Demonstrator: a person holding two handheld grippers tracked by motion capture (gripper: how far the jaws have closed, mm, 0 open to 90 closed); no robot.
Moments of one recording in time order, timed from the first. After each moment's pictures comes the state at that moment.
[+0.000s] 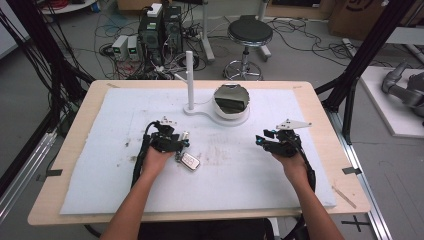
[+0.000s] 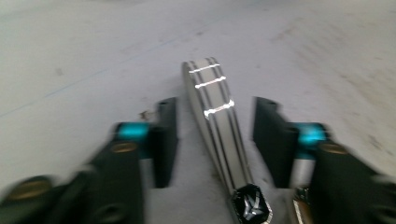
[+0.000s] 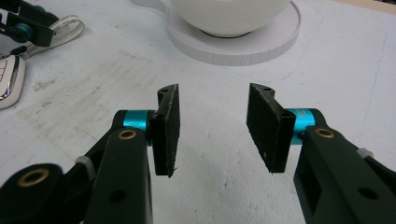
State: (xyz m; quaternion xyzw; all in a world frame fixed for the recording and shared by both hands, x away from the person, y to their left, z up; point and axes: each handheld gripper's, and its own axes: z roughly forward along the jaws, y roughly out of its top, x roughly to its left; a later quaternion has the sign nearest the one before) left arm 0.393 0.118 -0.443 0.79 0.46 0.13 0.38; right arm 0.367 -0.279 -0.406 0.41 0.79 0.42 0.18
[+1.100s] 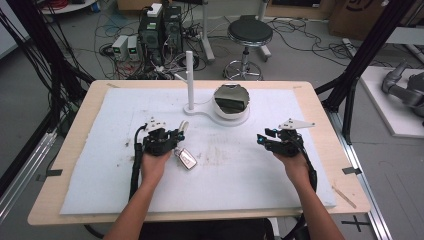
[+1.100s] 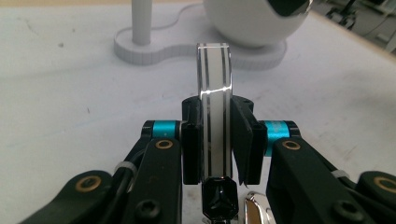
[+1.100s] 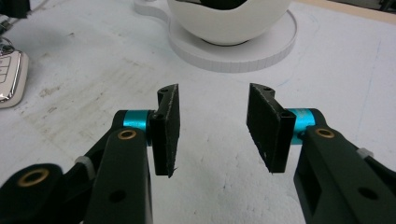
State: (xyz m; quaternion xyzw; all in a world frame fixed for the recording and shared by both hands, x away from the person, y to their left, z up) left arm 0.363 0.134 -0.416 0.70 0.46 0.17 0.52; right arm 0.365 -0.283 -0.401 0.41 0.78 0.43 0.19
